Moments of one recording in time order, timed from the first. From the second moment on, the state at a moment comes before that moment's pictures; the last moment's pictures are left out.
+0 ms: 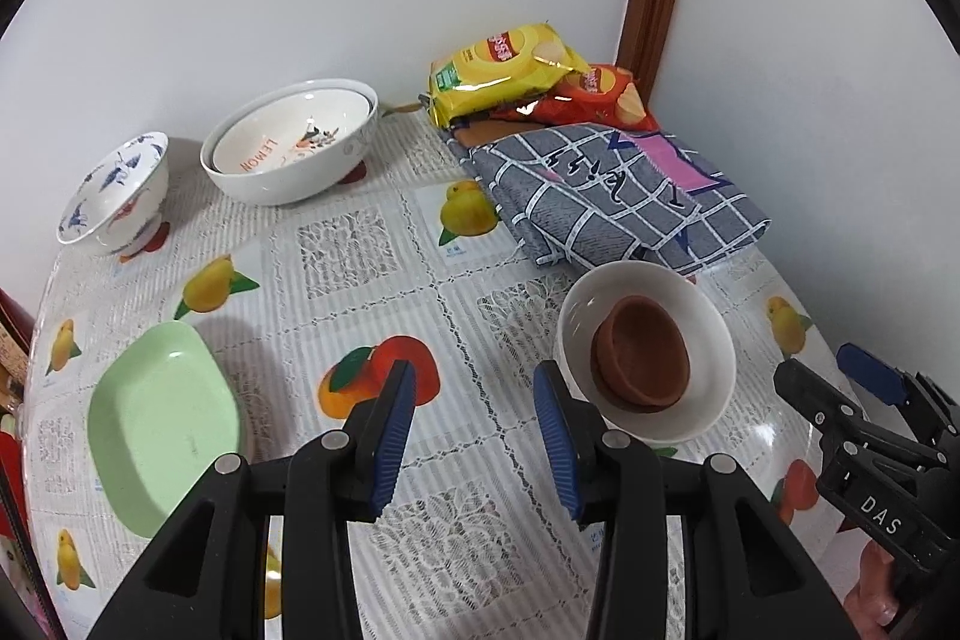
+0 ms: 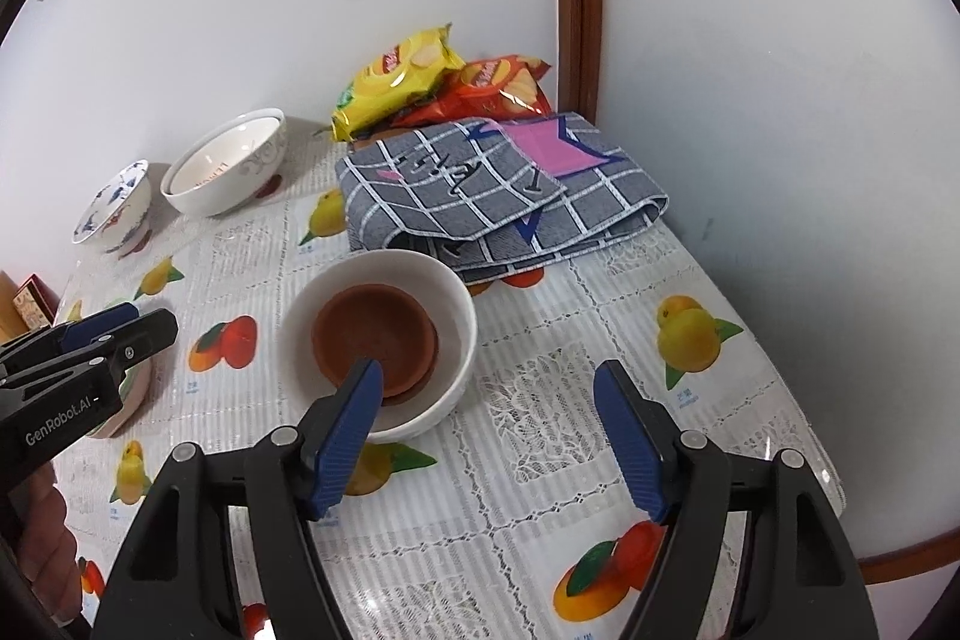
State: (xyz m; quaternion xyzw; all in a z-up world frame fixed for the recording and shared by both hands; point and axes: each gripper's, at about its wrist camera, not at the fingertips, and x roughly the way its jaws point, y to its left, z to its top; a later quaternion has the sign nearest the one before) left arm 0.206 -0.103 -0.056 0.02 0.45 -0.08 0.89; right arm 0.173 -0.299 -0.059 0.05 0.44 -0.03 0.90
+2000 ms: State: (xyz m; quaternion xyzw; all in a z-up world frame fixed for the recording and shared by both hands) left arm 0.271 -0.149 -0.135 -0.01 0.52 -0.12 0.84; right arm 0.252 -0.320 -0.141 0.12 0.50 -0.02 0.86
